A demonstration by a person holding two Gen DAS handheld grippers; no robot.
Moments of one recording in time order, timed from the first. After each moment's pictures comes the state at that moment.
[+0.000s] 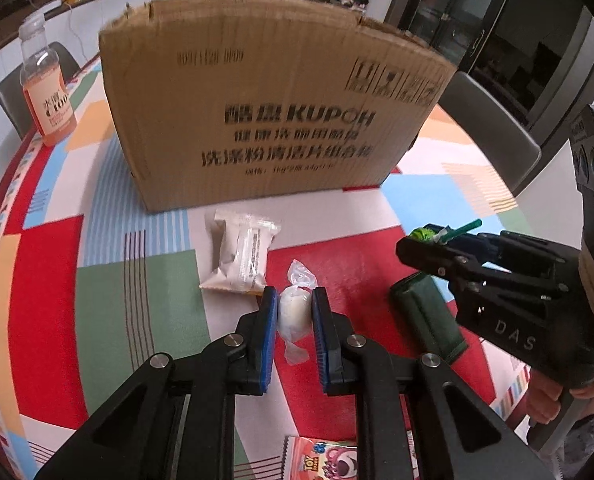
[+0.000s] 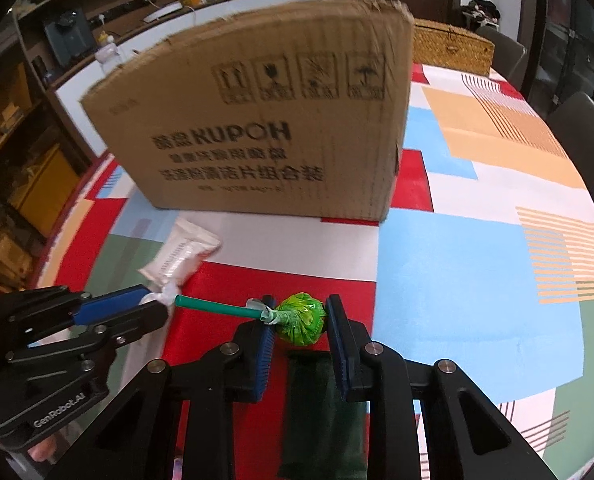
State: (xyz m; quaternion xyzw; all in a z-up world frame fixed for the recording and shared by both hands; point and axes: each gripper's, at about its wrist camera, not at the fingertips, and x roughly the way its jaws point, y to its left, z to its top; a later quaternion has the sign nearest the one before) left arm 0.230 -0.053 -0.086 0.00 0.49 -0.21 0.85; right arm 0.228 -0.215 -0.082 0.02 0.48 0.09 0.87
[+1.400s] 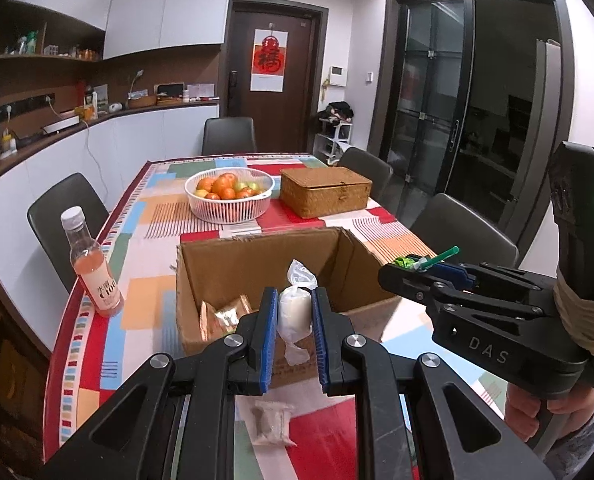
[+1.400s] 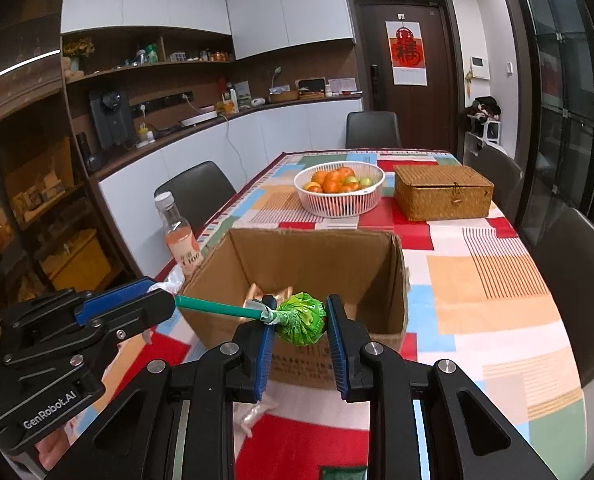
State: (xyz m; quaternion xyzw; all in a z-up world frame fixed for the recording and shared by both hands) left arm 0.252 -0.043 0.071 0.01 0.29 -0.21 0.94; right arm 0.250 -0.209 0.059 0.03 0.30 0.12 0.95
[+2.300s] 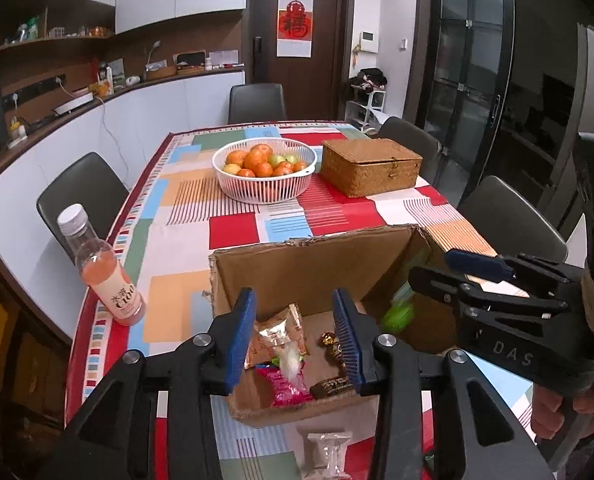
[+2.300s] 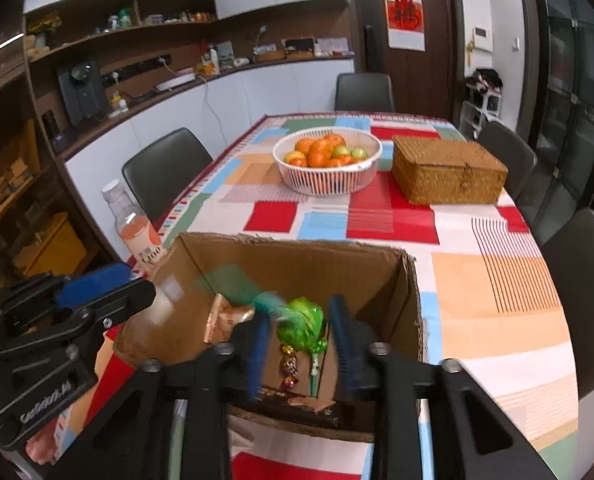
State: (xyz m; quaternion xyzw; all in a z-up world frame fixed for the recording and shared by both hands) left arm 0.336 -0.041 0.050 0.04 0.35 -0.15 0.92; right arm 0.344 -0.203 0.038 0.02 0.37 0.09 0.92
